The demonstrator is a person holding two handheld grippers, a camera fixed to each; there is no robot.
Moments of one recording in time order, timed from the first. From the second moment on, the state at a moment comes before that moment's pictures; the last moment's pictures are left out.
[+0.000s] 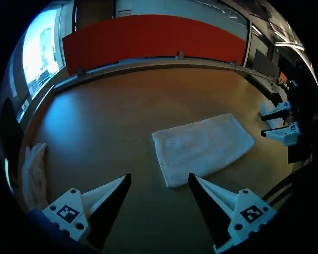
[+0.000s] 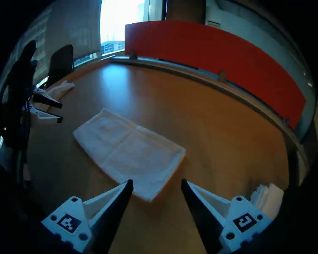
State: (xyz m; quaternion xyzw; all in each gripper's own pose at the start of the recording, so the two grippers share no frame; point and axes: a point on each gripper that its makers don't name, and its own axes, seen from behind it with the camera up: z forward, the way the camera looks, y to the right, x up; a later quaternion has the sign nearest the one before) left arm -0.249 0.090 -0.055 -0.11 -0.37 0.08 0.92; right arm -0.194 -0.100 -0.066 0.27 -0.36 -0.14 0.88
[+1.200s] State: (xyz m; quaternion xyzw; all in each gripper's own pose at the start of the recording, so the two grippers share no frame) left arm -0.233 0.037 -0.131 -0.02 -0.36 0.05 0.93; right arm -0.240 -0.094 -0.067 0.31 -0.40 -0.18 0.84
